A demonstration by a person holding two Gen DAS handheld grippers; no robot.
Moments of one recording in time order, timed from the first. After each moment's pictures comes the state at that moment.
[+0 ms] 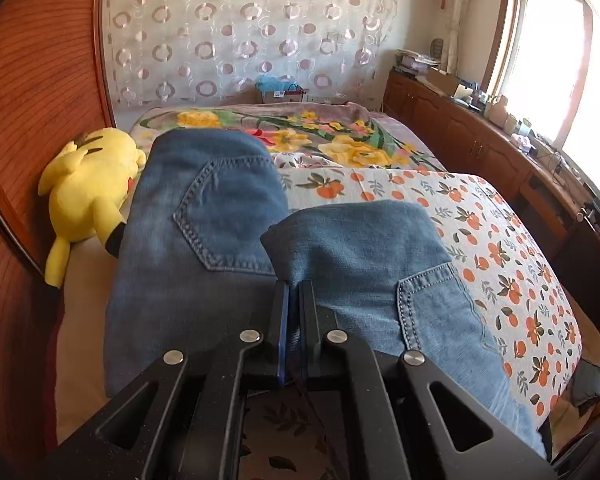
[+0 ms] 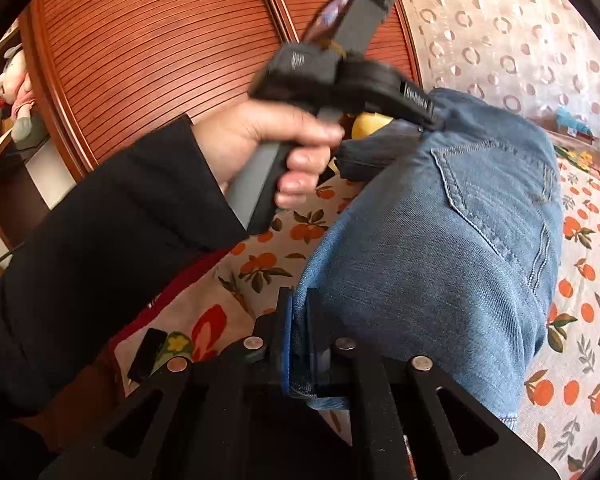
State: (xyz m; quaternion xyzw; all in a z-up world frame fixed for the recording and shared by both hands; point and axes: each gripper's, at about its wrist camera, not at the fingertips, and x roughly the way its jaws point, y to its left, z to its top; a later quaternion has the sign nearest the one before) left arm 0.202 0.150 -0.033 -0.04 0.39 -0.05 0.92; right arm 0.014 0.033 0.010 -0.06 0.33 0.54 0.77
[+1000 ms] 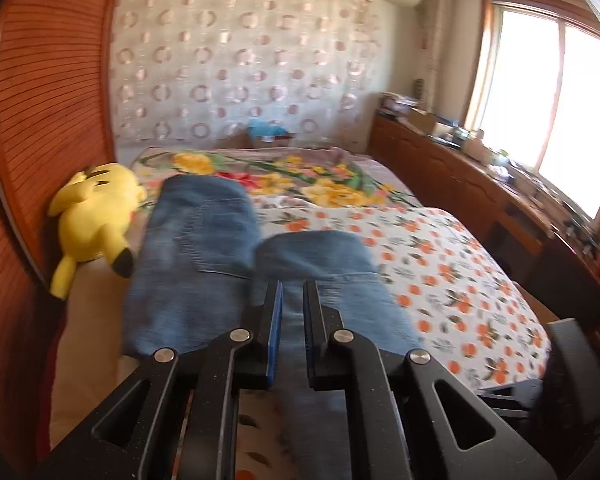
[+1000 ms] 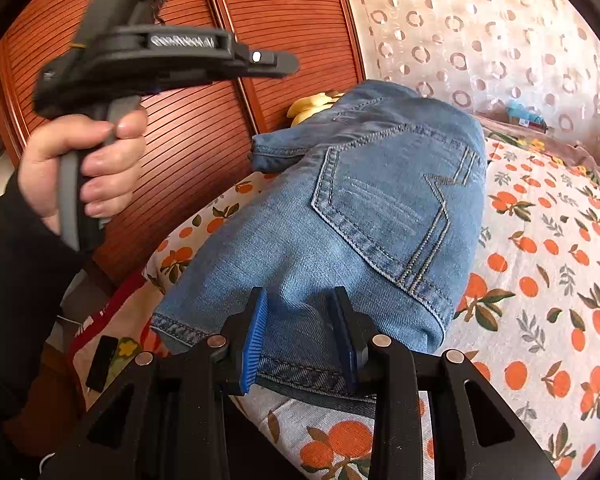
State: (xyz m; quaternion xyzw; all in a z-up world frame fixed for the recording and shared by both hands) left arm 0.124 0.132 0.018 -0.04 0.32 -0.08 0.94; right arm 0.015 0.017 0.002 -0.06 0.34 0.46 0.82
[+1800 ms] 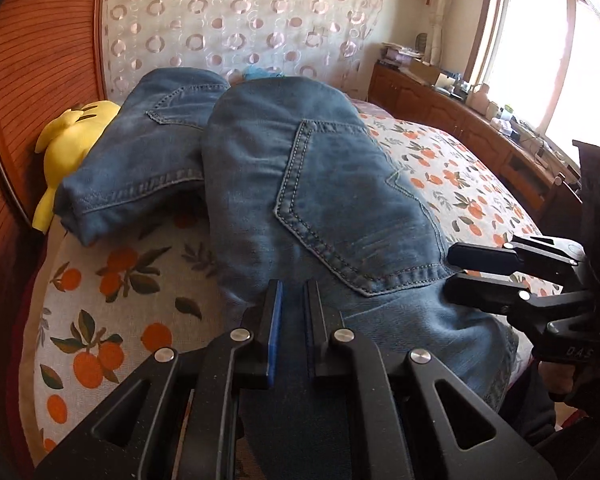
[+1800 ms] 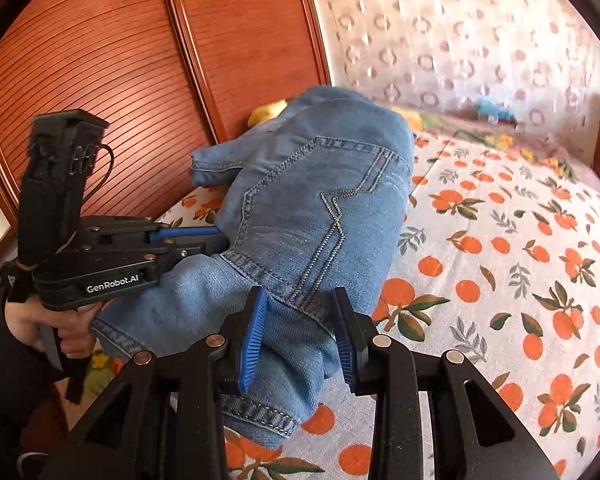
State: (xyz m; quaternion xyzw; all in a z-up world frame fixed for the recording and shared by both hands) left arm 0.088 0.097 -0.083 -0.05 0.39 -0.07 0.92; right arm 0.032 -0.032 0.000 -0.06 0.33 0.41 0.85
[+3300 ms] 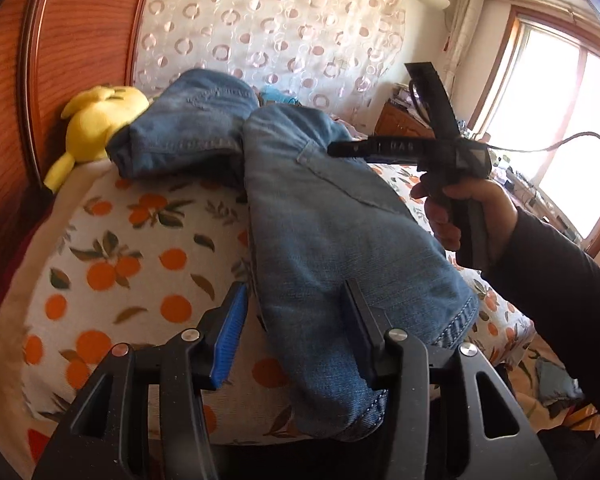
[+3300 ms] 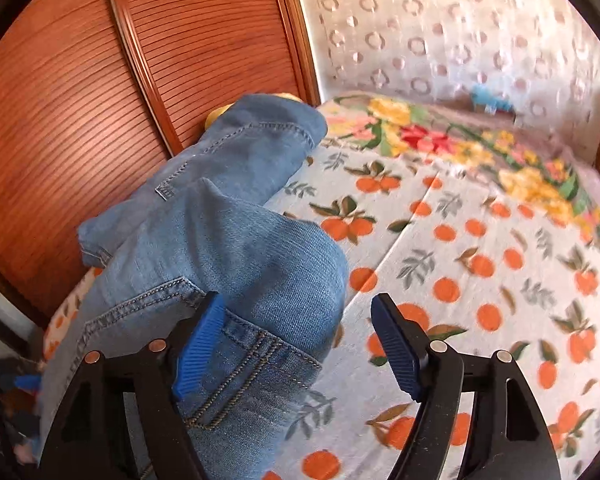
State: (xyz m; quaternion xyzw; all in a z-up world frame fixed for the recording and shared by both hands) left arm 0.025 0.108 -0.087 -0.14 0.35 -0.06 0.93; right arm 0.220 -0.001 -0.007 -0.05 0.38 0.40 0.83
